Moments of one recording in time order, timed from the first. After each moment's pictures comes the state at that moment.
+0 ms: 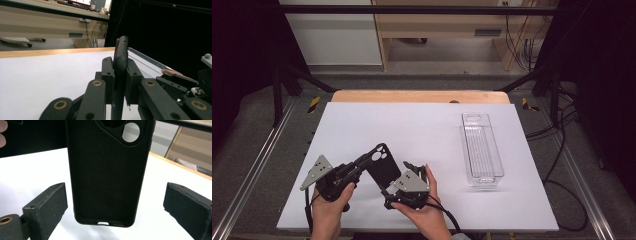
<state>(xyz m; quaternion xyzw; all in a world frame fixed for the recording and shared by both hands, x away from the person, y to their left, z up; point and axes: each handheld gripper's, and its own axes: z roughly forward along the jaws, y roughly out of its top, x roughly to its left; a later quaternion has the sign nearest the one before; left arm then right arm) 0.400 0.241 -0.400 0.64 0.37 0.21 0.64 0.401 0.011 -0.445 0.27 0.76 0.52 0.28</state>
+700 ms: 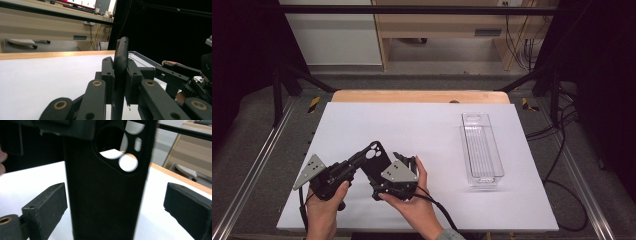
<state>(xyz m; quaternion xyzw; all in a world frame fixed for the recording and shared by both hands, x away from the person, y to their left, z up) 0.400 0.250 -0.396 0.63 0.38 0.21 0.64 0.413 0.038 -0.417 0.27 0.75 0.53 0.28</state>
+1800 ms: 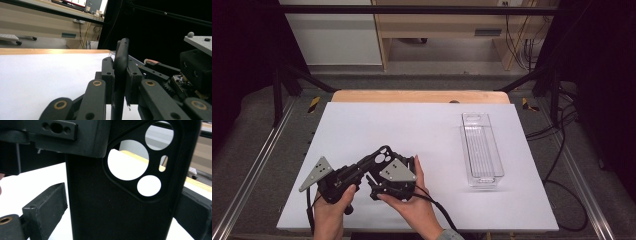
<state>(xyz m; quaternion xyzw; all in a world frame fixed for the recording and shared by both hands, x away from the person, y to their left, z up) 0.394 0.232 -0.399 0.63 0.37 0.17 0.66 0.412 0.040 -0.416 0.28 0.75 0.53 0.28</state>
